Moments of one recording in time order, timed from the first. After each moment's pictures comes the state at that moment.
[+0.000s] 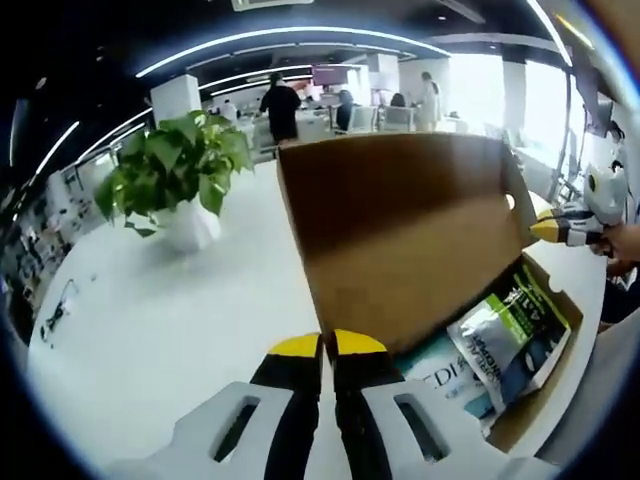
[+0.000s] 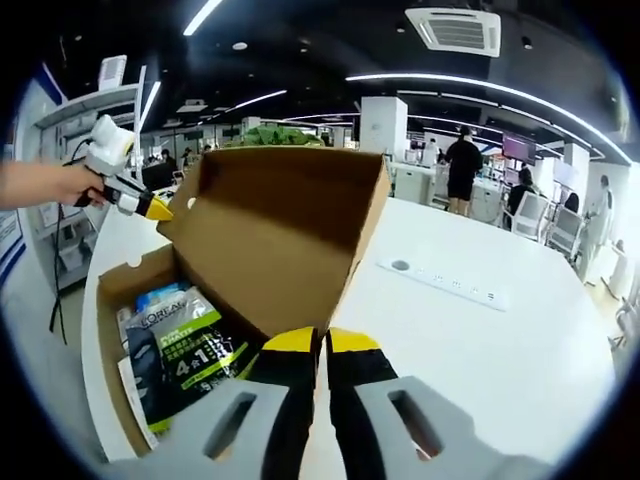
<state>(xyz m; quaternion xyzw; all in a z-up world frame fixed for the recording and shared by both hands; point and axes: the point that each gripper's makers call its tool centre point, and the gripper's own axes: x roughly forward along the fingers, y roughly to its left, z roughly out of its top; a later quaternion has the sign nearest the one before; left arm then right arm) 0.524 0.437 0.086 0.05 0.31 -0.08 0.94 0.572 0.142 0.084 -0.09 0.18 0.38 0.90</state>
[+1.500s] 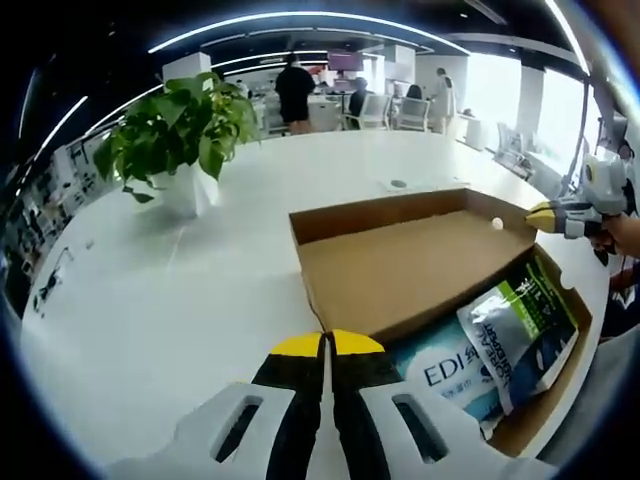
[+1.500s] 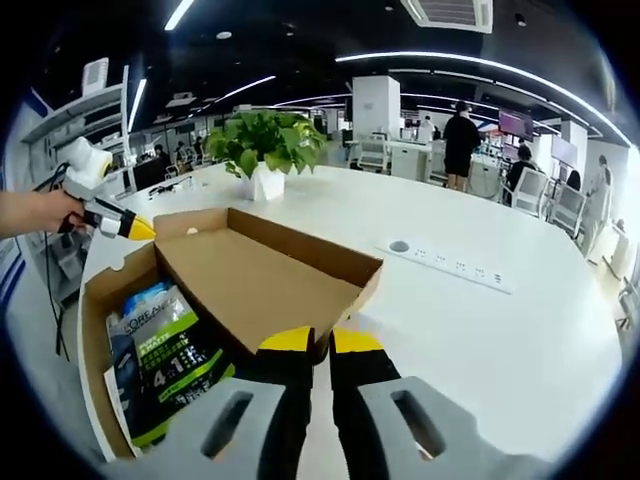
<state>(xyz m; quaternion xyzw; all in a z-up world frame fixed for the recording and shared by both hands) 0.519 0.430 0.060 0.02 0.34 -0.06 0.94 0.598 0.146 0.064 -0.08 0.23 0.37 0.90</state>
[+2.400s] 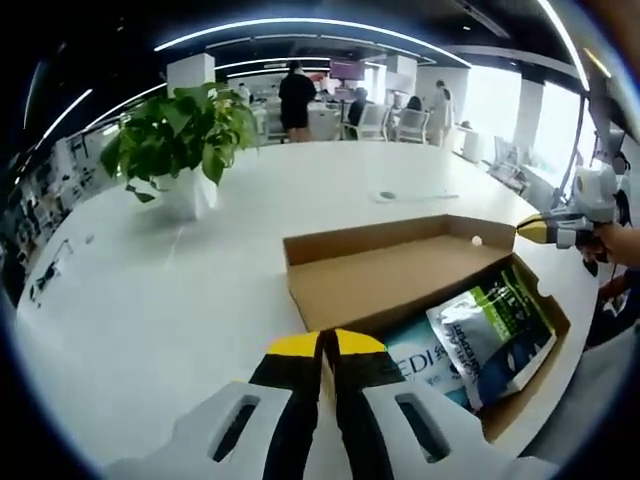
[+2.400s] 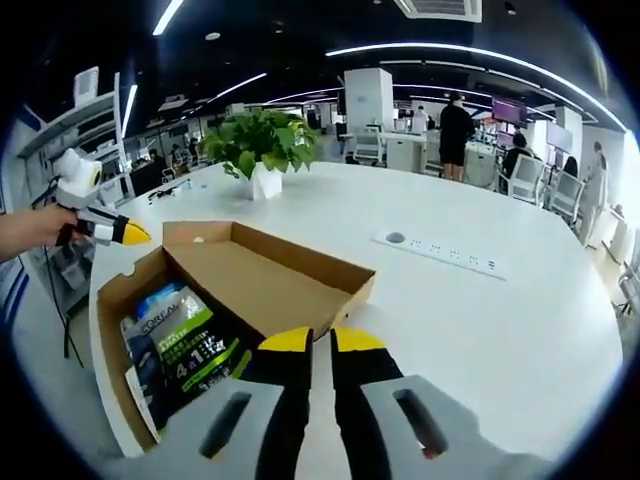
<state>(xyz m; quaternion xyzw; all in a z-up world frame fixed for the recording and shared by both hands) 0.494 0.414 0.078 0.00 0.33 -0.08 0.94 0.574 0.131 0.076 -0.06 0.25 0.36 0.90</state>
